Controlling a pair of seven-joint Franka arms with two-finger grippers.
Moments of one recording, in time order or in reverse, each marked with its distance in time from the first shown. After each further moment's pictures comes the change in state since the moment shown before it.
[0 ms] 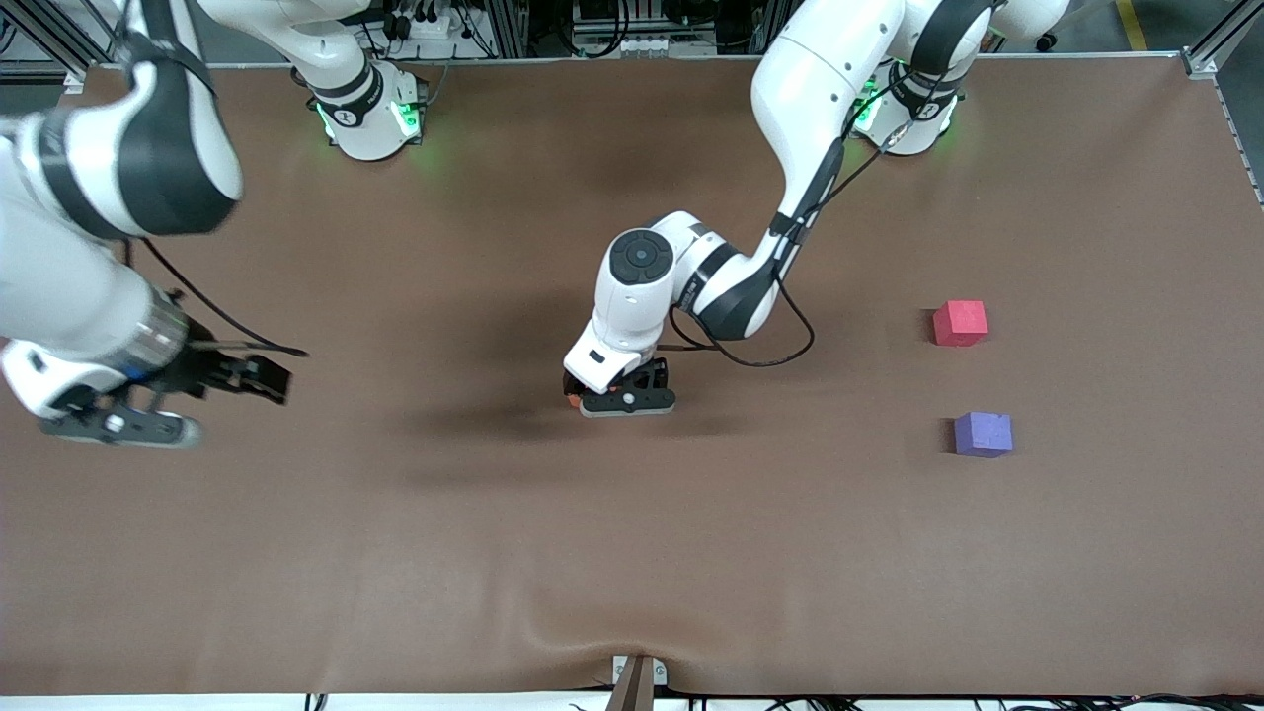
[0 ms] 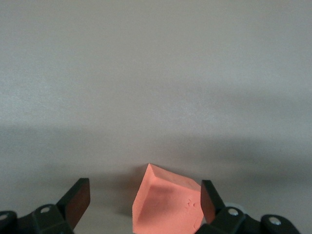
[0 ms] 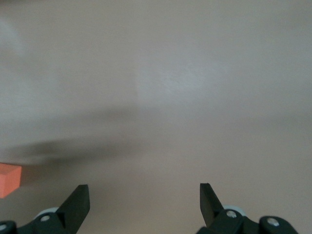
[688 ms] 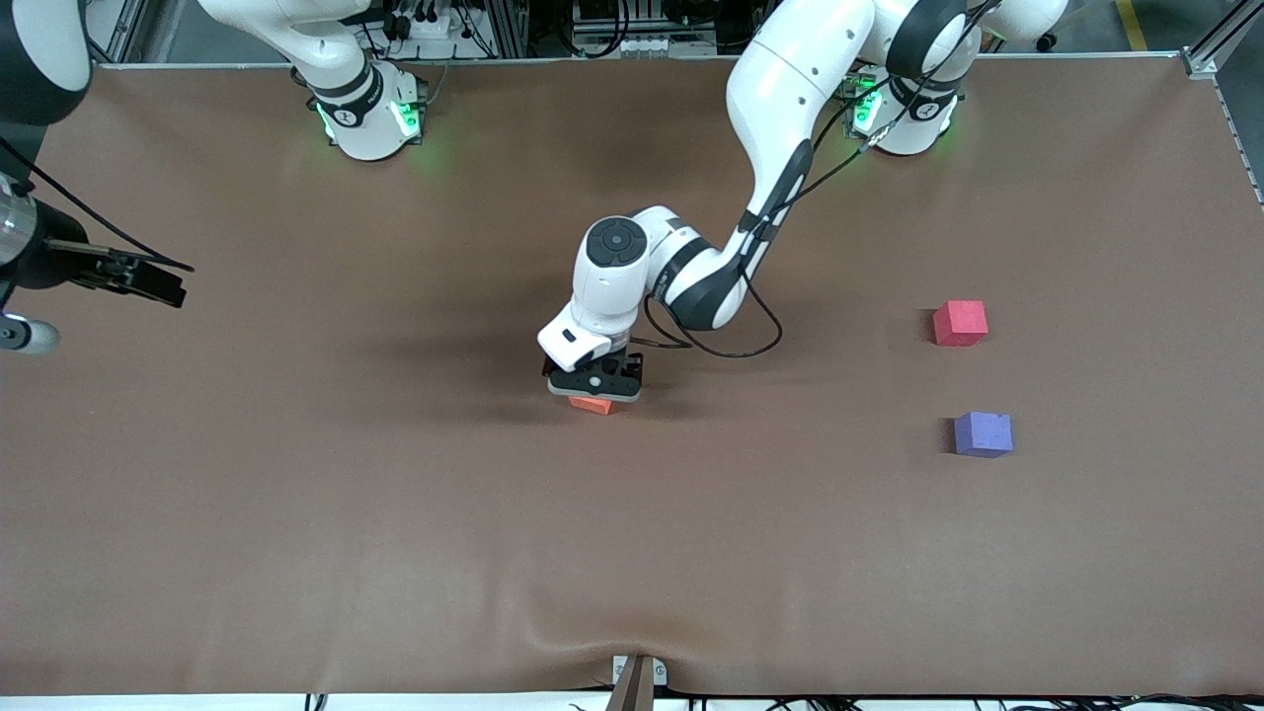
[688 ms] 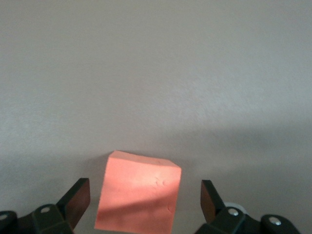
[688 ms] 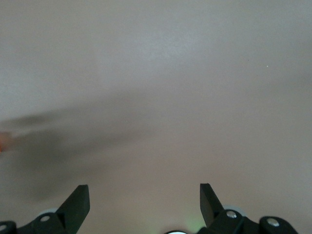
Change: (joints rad) left arm -0.063 0.046 0.007 0.001 0.000 0.079 0.148; right arm -0.037 -0.137 -0.067 -0.021 0.001 -0.250 0.000
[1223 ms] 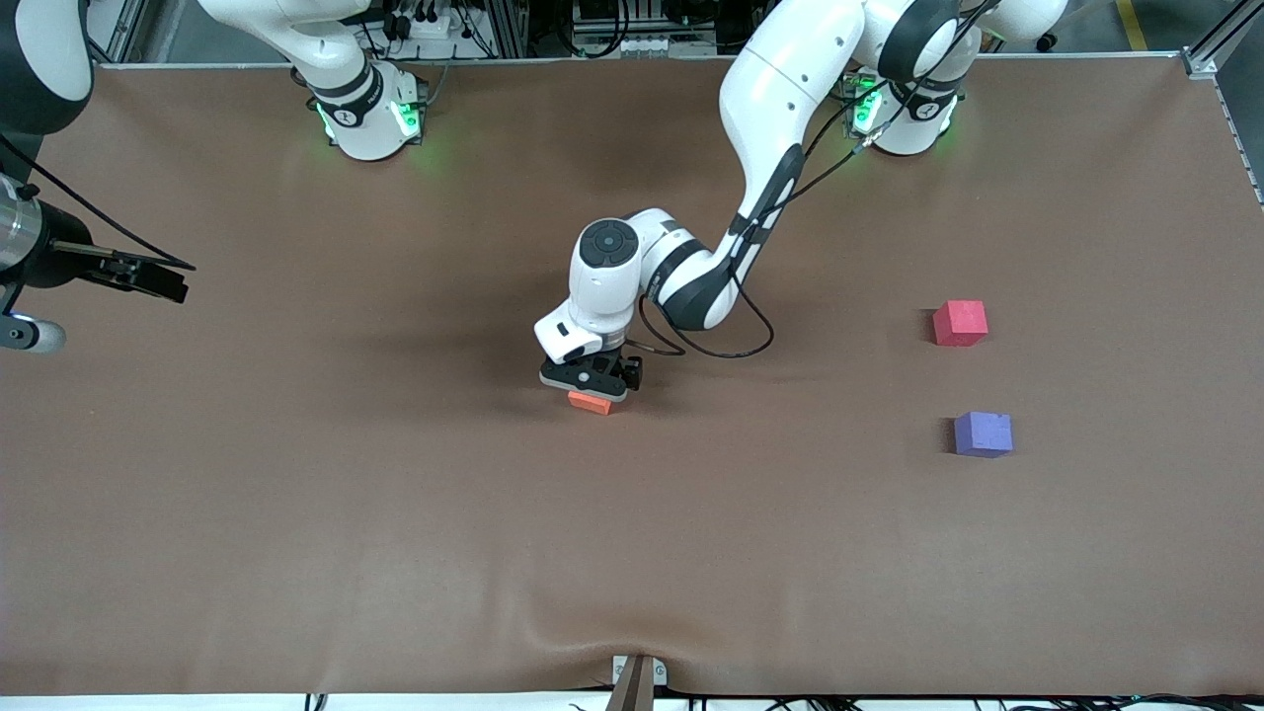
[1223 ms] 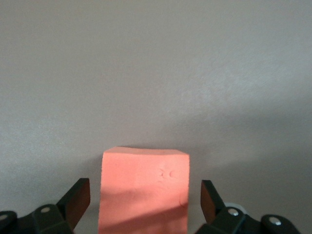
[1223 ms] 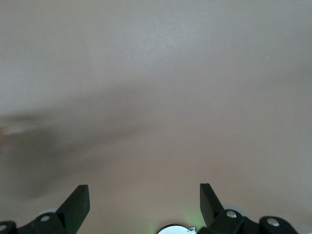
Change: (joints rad) left arm -0.007 0.032 0.001 -0.006 0.032 0.000 0.091; right arm 0.000 -0.002 -0.006 -0.032 0.000 0.000 0.000
